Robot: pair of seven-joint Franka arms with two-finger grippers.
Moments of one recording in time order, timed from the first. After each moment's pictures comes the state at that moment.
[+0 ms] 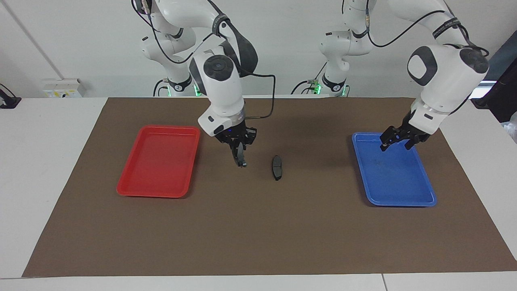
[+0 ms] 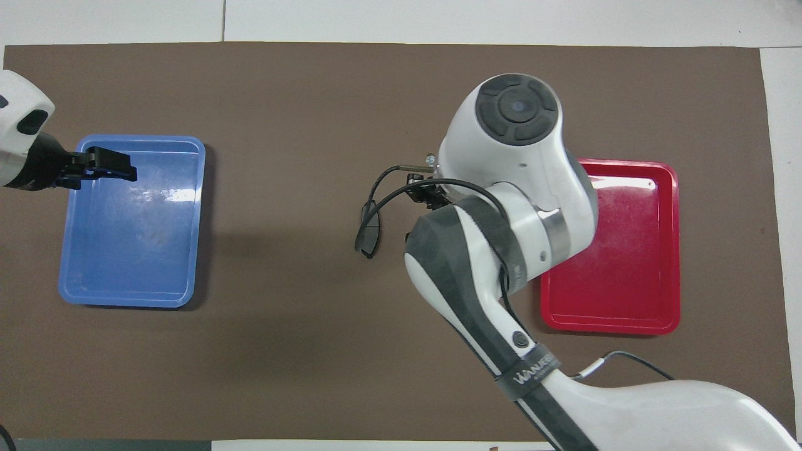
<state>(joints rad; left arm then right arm) -0.05 0.02 0.07 -1.81 -0.10 1.88 0.01 0.60 0.36 -0.09 -1.55 0.12 1.90 0.65</state>
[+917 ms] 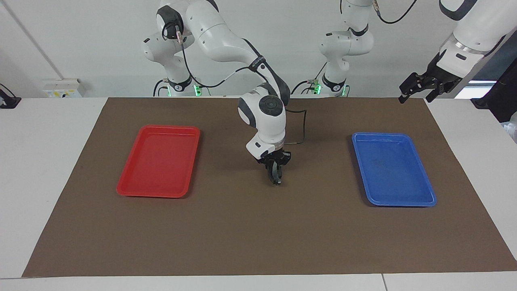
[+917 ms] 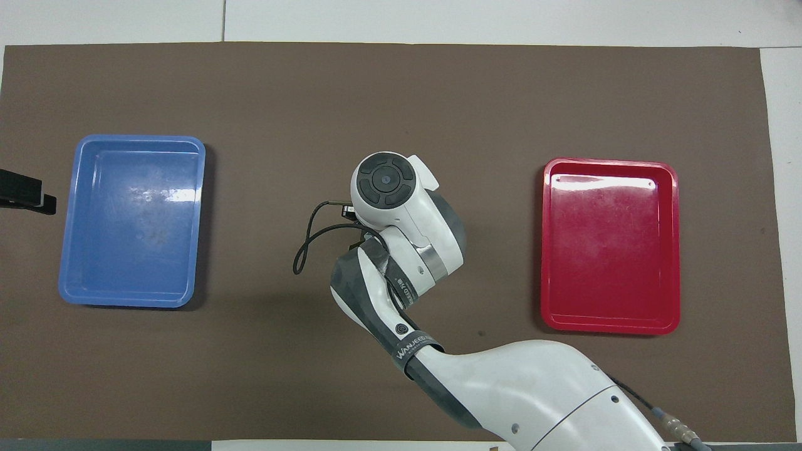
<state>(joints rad) -0.04 -0.04 0.06 -1.56 -0.06 1.46 0.01 0.73 0.59 -0.09 -1.55 0.12 2.17 0.72</state>
